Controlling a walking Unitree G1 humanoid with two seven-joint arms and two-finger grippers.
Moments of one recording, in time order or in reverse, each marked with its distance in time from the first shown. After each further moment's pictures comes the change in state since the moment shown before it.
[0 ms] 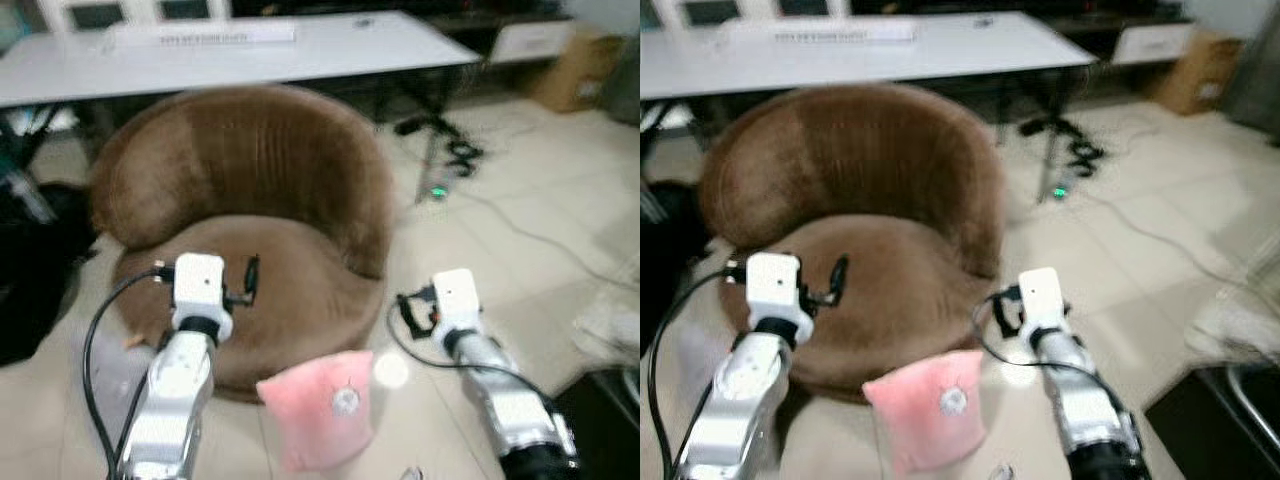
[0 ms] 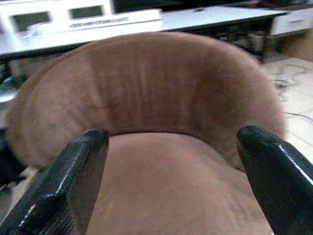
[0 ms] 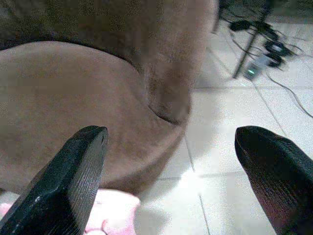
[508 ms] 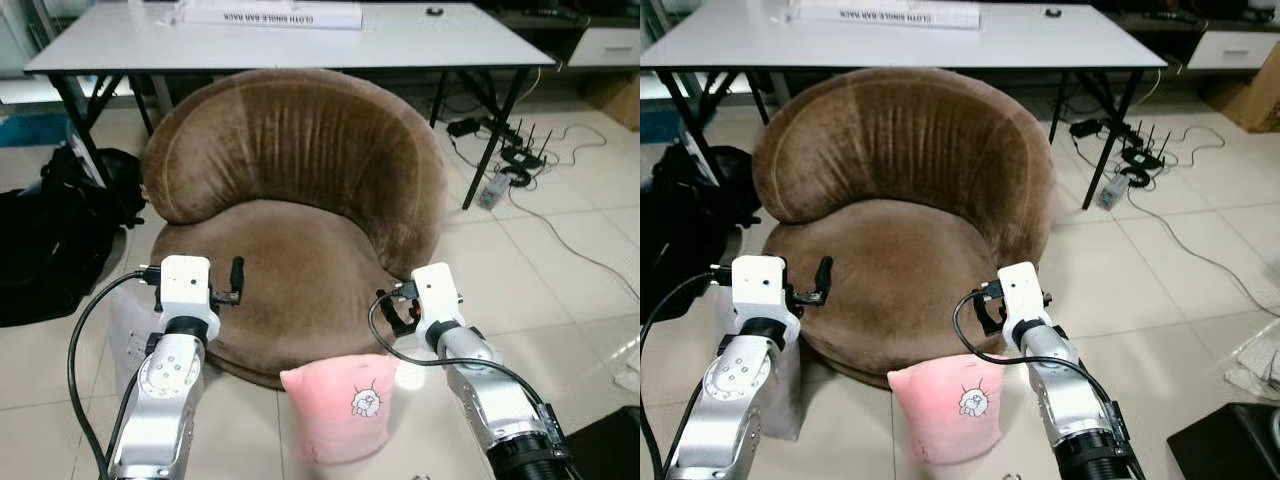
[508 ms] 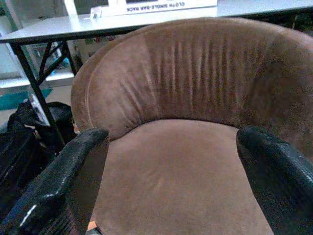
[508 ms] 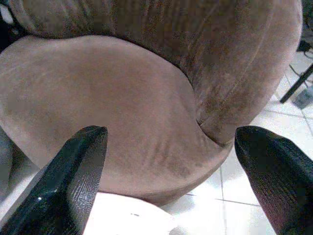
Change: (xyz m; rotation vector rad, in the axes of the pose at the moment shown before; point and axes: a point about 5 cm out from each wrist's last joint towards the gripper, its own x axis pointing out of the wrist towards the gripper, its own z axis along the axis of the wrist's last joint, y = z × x) left arm 0.000 0.008 0.002 0.010 -0.006 0.047; right arm 0.005 0.013 0.008 -0.055 -0.011 0.065
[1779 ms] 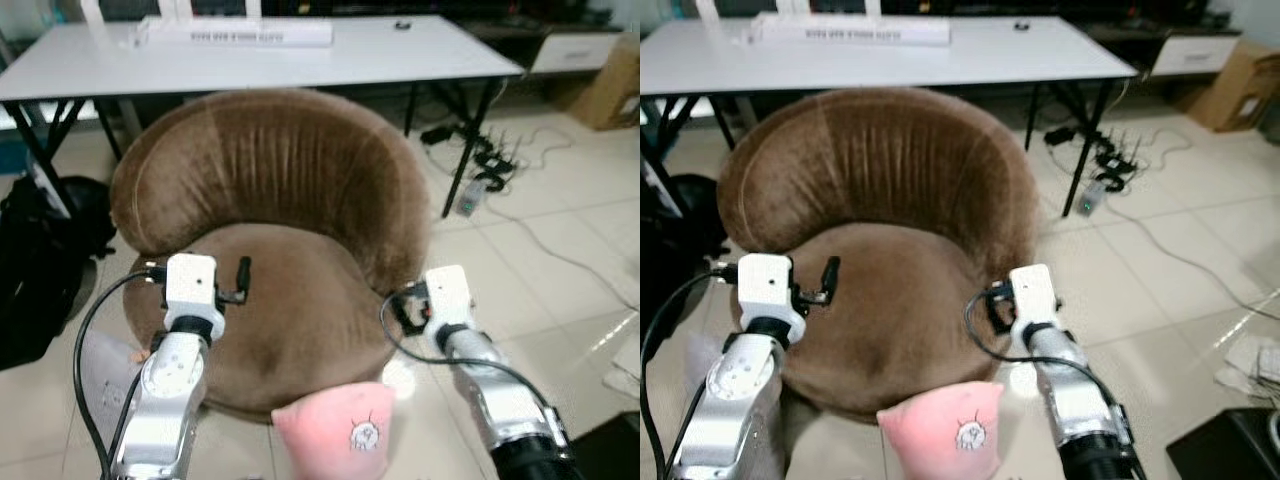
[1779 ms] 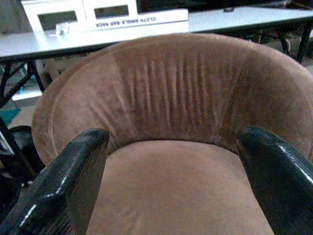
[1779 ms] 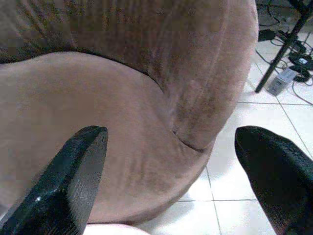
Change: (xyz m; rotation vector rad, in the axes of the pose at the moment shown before) left arm 0.000 -0.002 -0.001 0.001 -0.002 -0.029; right arm 0.000 -0.004 -0.005 0.055 0.014 -0.035
